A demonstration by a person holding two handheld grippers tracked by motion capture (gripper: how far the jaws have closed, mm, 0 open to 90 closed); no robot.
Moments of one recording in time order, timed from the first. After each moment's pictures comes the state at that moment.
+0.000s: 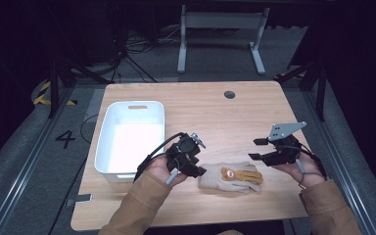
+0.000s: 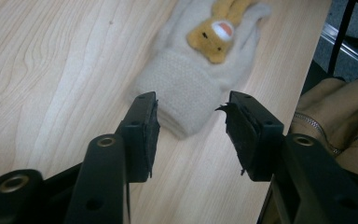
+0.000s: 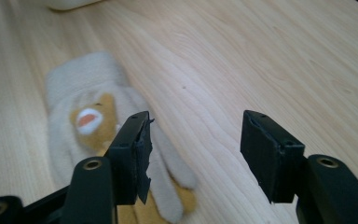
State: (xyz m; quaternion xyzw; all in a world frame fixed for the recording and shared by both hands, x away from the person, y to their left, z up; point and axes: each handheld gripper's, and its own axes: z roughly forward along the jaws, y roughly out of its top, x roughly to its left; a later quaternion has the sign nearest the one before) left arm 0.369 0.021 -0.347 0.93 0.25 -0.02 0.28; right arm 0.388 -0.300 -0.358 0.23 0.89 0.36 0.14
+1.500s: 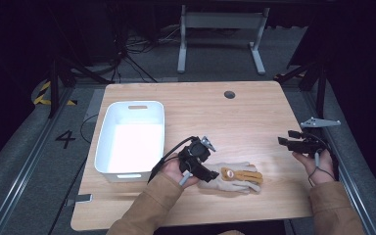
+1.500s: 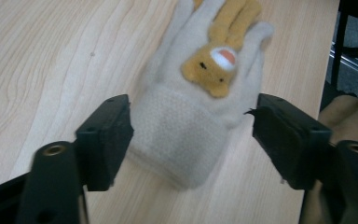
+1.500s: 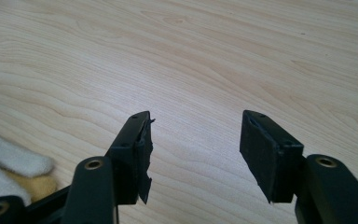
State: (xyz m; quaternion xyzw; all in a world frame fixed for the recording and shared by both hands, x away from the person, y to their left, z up) left arm 0.377 -0.008 -0.384 0.92 0.21 -0.01 0.33; right arm 0.412 -0.394 -0.388 0.47 0.78 0.35 0.22
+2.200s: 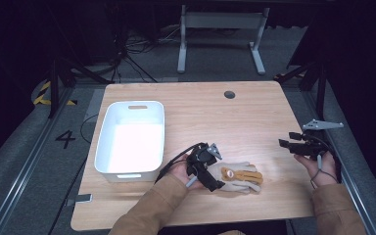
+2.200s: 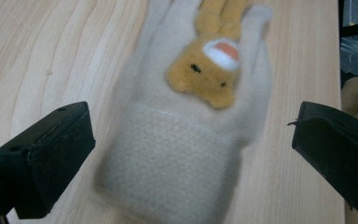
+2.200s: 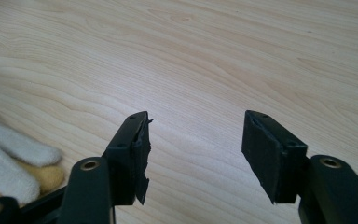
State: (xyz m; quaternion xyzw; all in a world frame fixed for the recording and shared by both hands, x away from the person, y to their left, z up) left arm 0.388 -0.028 -0.421 0.93 0.15 -0.03 0.33; right arm 0.405 -0.400 -0.390 0.46 0.78 0.36 0.21
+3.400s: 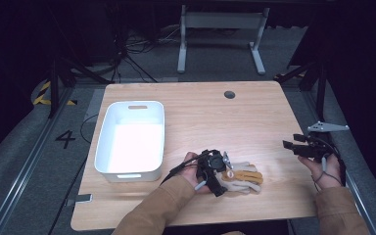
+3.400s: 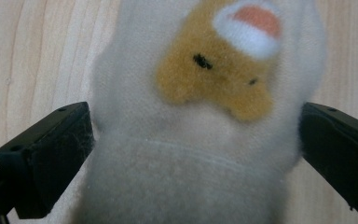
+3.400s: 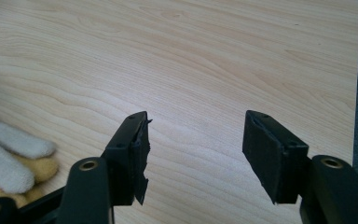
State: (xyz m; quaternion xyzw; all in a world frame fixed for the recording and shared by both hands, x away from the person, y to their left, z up) left arm 0.386 -0.065 -0.447 0.96 0.09 0.02 0.26; right arm 0.399 -0.409 -0.391 0.47 0.78 0.36 0.22
